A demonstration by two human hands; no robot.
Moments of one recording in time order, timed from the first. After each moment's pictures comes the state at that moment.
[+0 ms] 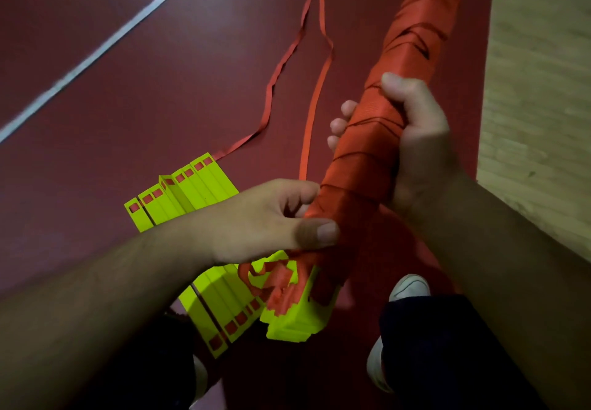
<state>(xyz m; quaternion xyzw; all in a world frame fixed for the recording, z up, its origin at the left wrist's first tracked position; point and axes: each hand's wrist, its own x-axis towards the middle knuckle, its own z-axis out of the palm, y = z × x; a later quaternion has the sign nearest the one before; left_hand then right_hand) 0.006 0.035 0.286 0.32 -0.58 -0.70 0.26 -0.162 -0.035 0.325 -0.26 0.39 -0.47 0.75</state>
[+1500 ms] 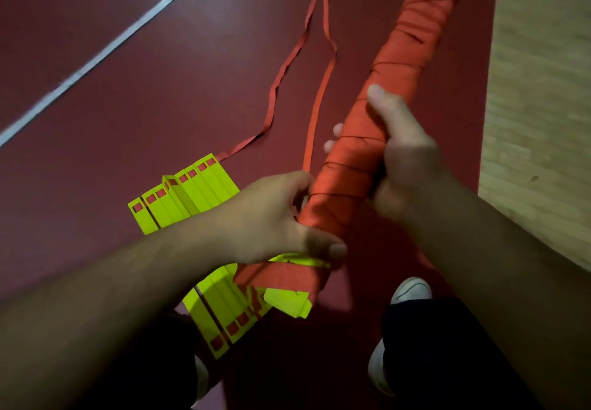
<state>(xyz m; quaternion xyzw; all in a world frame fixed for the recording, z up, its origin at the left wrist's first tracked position) 0.006 0.033 0.286 0.54 -0.68 -0.47 0.18 -0.152 -0.036 0.312 -0.28 0.47 -0.47 0.69</state>
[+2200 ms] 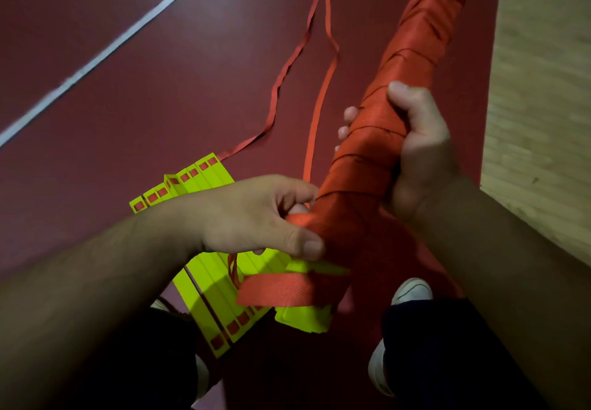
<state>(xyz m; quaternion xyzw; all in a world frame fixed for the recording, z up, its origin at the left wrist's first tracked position) 0.025 0.028 0.293 0.36 -0.61 -0.69 0.17 -0.158 -0.037 0.318 -0.26 0.41 -0.45 0.75</state>
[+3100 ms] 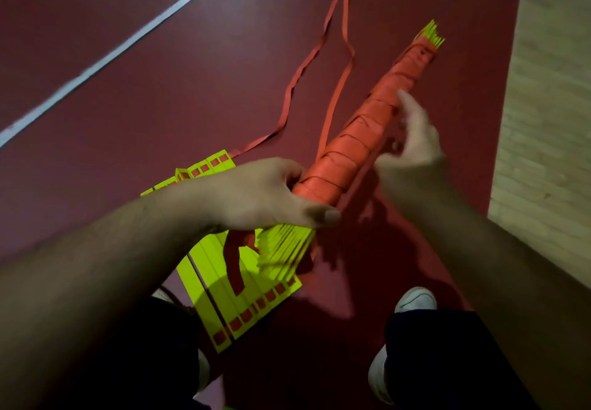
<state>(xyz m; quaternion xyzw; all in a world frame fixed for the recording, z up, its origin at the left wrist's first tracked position) 0.031 0.021 0.305 0.57 -0.63 -0.51 0.13 -0.169 -0.043 0.281 -0.67 0.62 -0.30 0.27</state>
